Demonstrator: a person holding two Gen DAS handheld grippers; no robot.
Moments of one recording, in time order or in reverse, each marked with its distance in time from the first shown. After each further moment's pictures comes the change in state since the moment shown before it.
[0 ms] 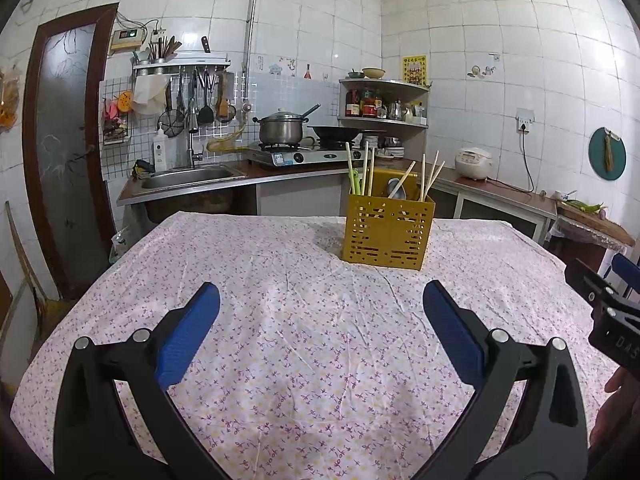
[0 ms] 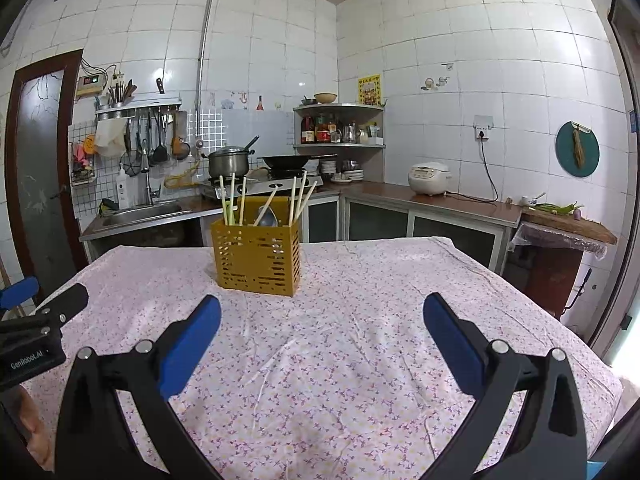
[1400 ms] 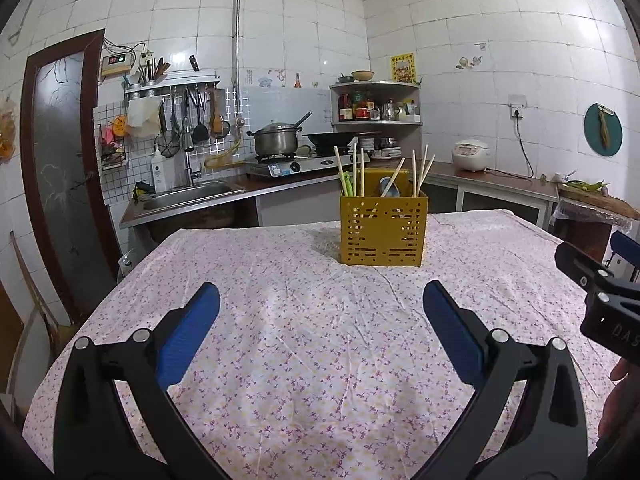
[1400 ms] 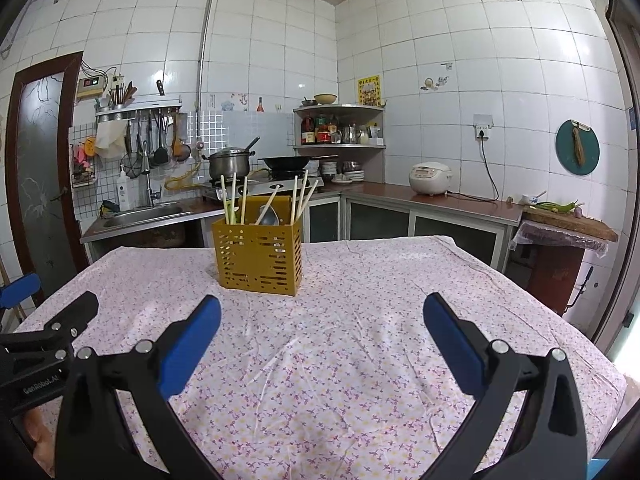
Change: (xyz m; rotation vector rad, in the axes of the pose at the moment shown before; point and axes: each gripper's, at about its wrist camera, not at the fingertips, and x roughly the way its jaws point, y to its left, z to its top) left arm -0.003 -0.022 -0.006 0.080 -0.029 0.026; right arm 0.006 -0.003 -0.006 0.009 -0.008 0.007
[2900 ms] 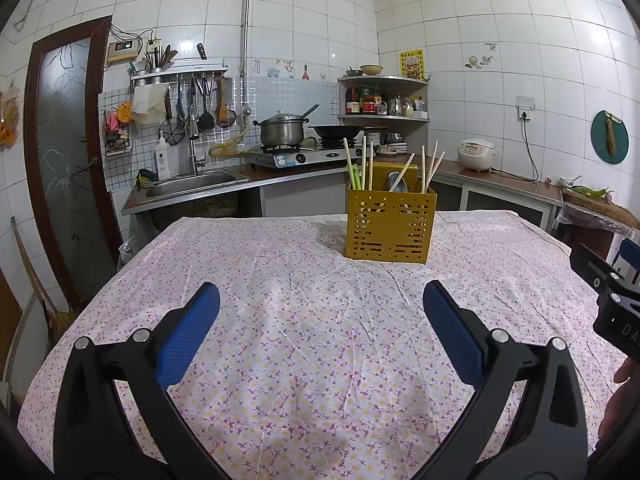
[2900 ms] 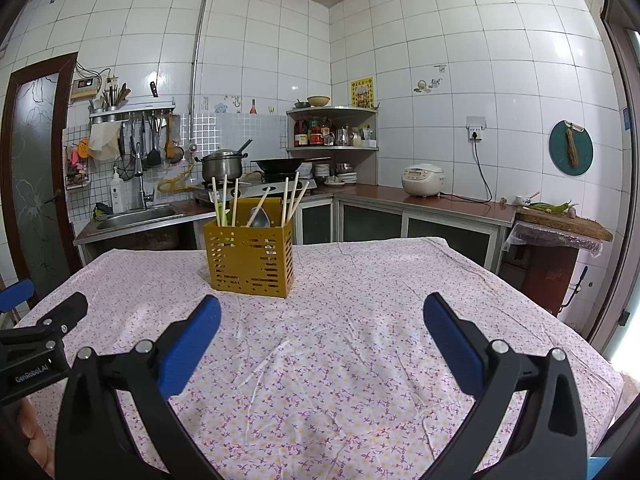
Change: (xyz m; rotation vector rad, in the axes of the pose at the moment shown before) left arm 0.006 0.014 -0.001 -0.036 0.026 0.003; right arm -0.001 -0.002 0.000 0.003 -0.012 -0.025
